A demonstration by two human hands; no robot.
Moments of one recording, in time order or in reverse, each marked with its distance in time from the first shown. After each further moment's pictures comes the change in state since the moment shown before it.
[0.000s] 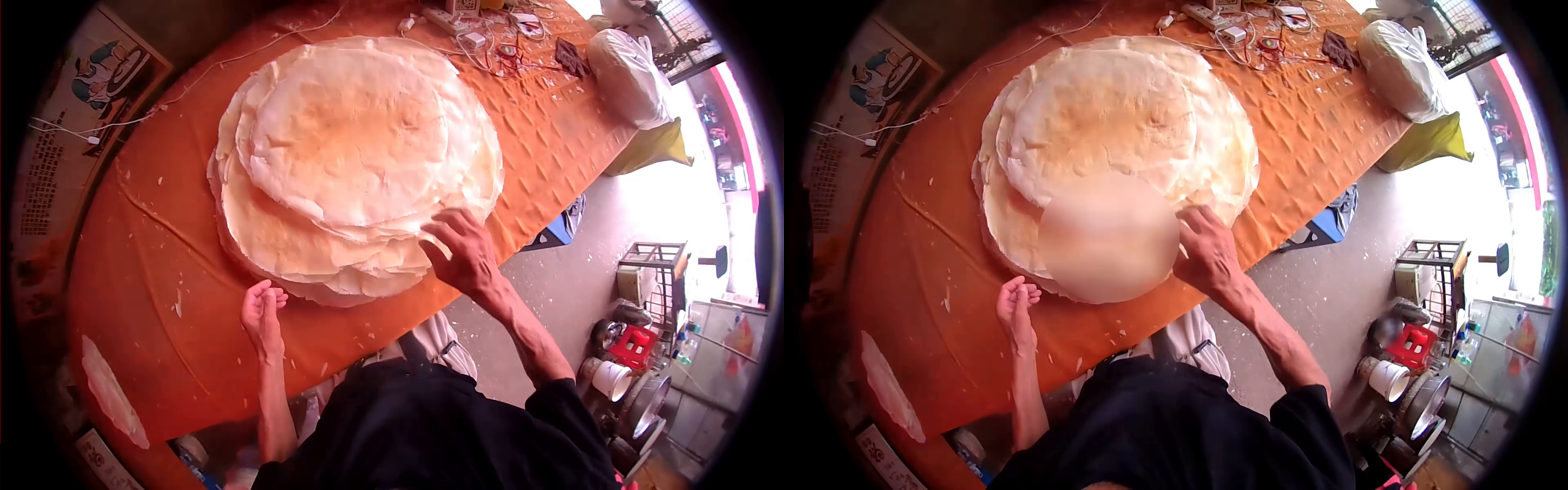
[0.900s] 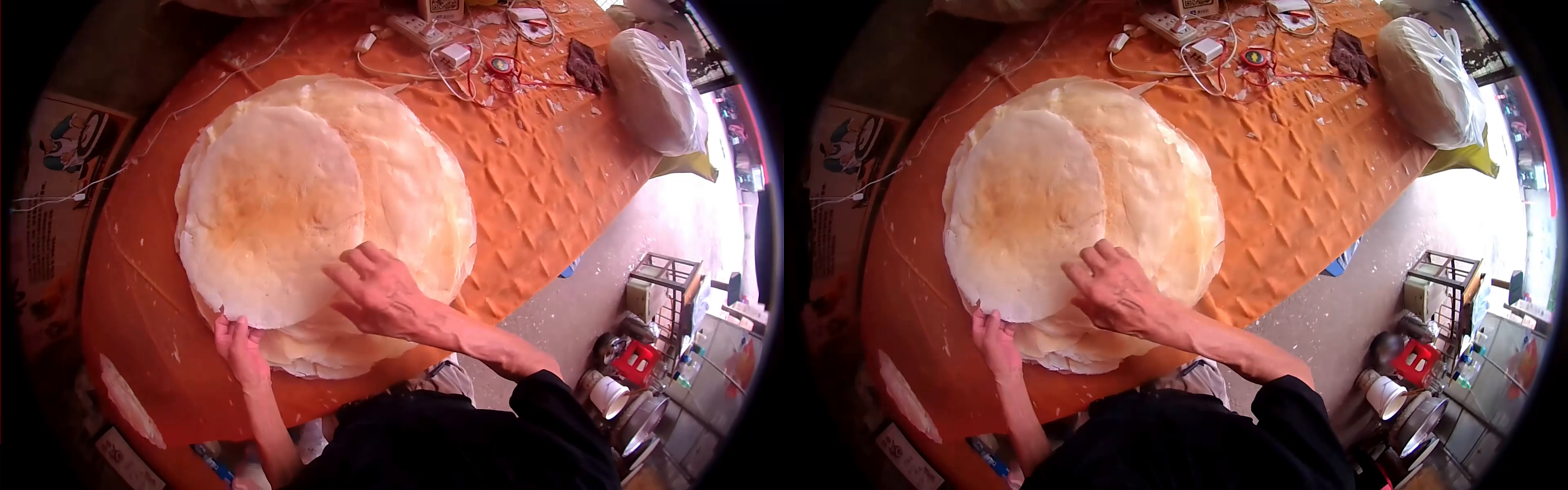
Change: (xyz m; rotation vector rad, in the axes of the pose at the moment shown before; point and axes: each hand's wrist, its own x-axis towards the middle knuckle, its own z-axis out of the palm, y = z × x) left_hand 0.064 0.084 0.139 -0.236 0.161 -0.107; right_hand 0.108 0.079 0.009 0.358 -0.267 -0.085
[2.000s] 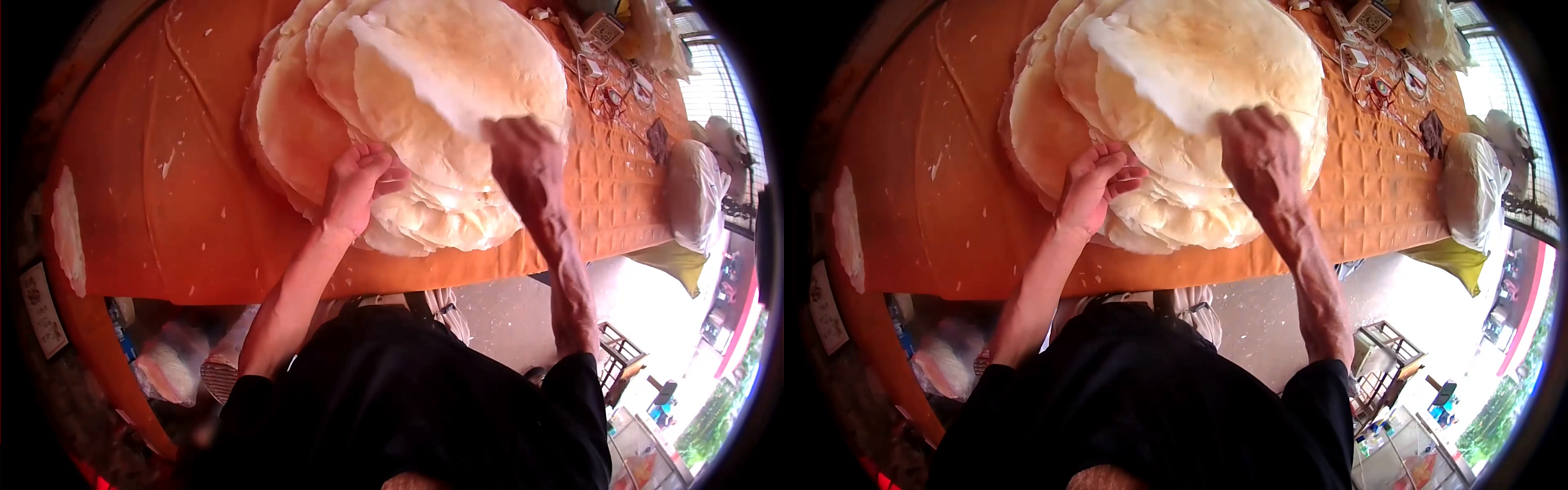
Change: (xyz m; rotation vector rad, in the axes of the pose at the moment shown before) left_hand -0.027 -0.043 0.005 -0.283 -0.291 -0.247; right_hand 0.027 -0.044 -0.003 -0.665 -0.017 -0.273
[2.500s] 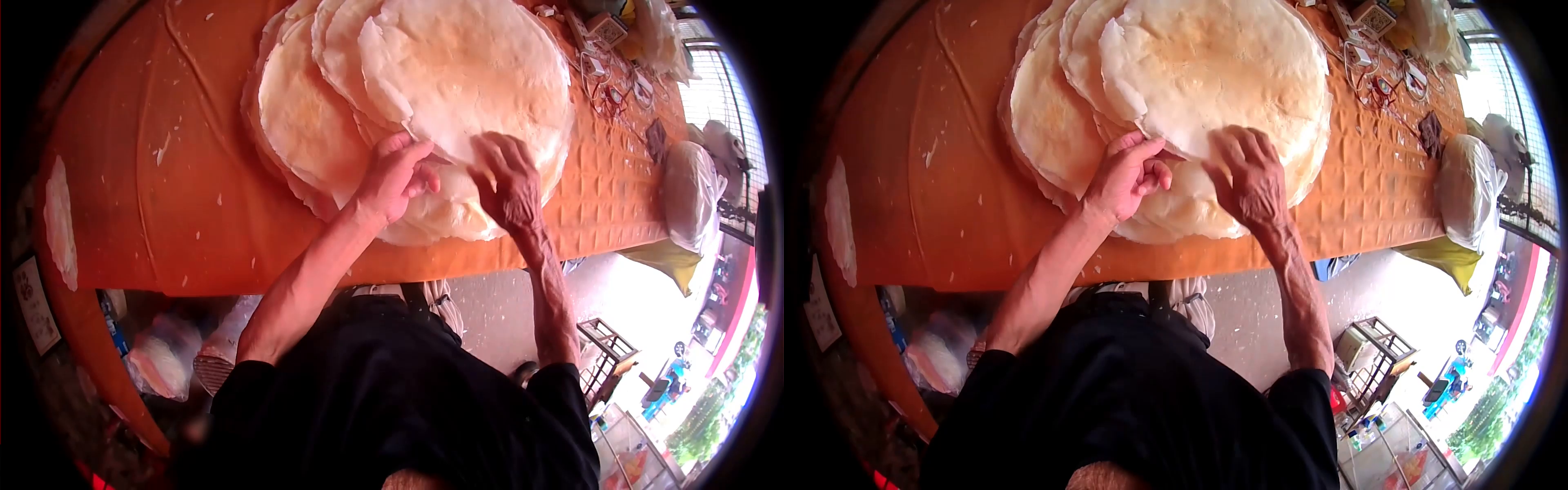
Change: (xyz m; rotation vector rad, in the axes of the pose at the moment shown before) left_hand 0.006 -0.007 0.033 -0.202 -0.194 -0.137; right_hand -0.047 -0.016 0.022 0.216 -0.054 0.077
